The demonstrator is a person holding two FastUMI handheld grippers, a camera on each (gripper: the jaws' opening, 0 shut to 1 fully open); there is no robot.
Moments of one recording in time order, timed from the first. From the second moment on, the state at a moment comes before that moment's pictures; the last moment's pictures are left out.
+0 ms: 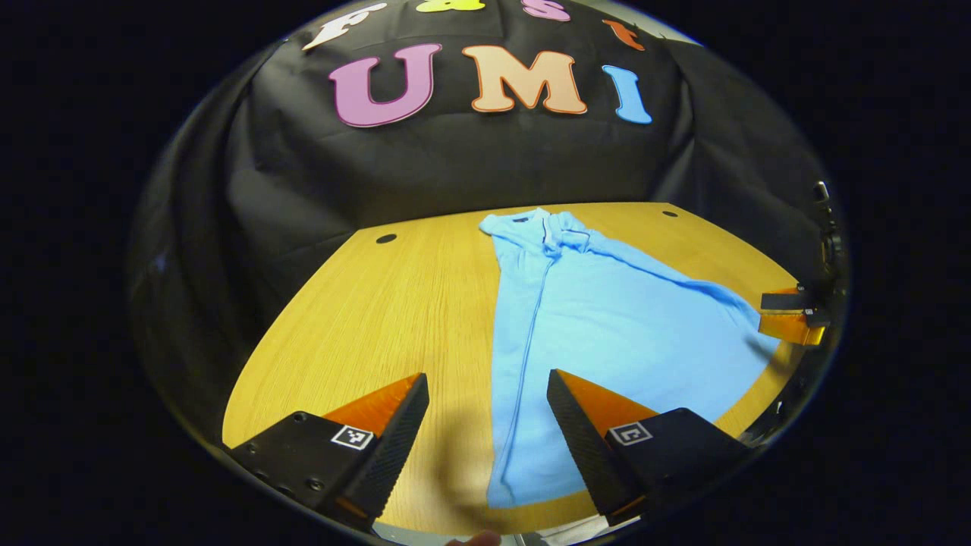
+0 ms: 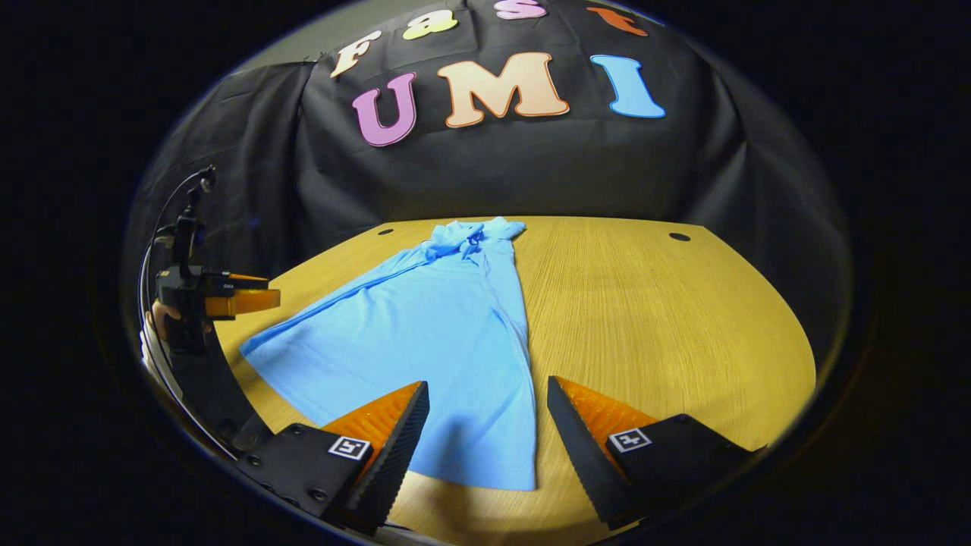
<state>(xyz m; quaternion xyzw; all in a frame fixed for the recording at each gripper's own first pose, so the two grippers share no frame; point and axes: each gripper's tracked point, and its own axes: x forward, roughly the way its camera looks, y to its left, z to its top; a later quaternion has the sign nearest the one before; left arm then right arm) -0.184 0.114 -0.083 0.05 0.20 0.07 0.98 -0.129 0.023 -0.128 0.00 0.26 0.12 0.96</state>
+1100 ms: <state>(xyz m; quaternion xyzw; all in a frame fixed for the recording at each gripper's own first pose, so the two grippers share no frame) -0.210 0.059 -0.141 0.00 0.21 0.02 0.98 -0.153 0.038 -0.154 -0.03 0.26 0.13 0.96</state>
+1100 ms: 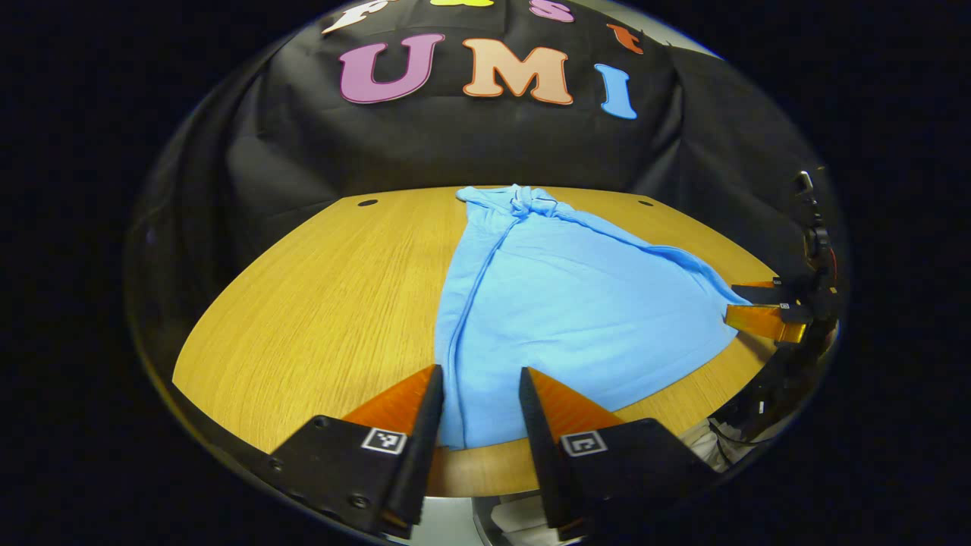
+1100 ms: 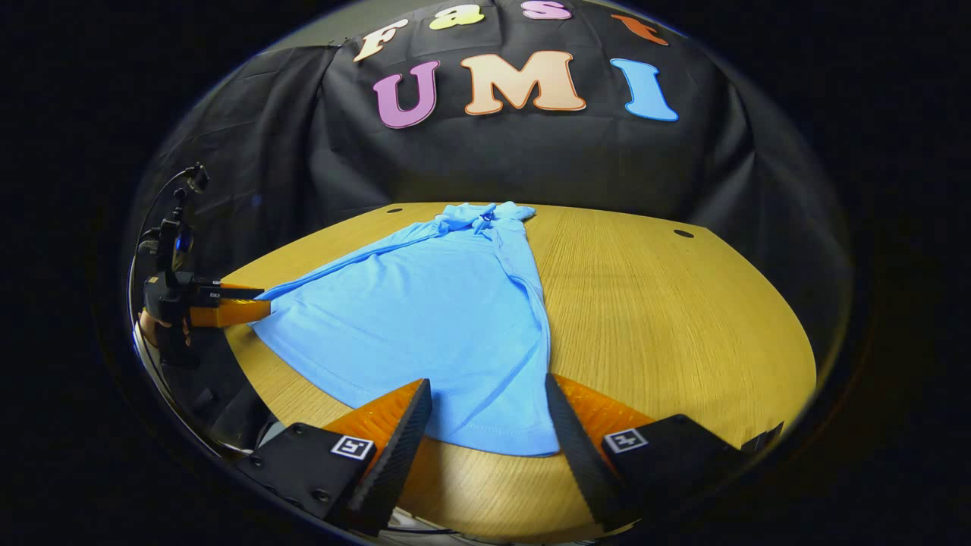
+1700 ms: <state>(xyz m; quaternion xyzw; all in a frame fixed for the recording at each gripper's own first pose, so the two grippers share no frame) -0.196 0.054 -0.130 -0.03 0.19 0.00 0.98 -0.146 0.062 -0.151 0.00 0.27 0.16 0.95</state>
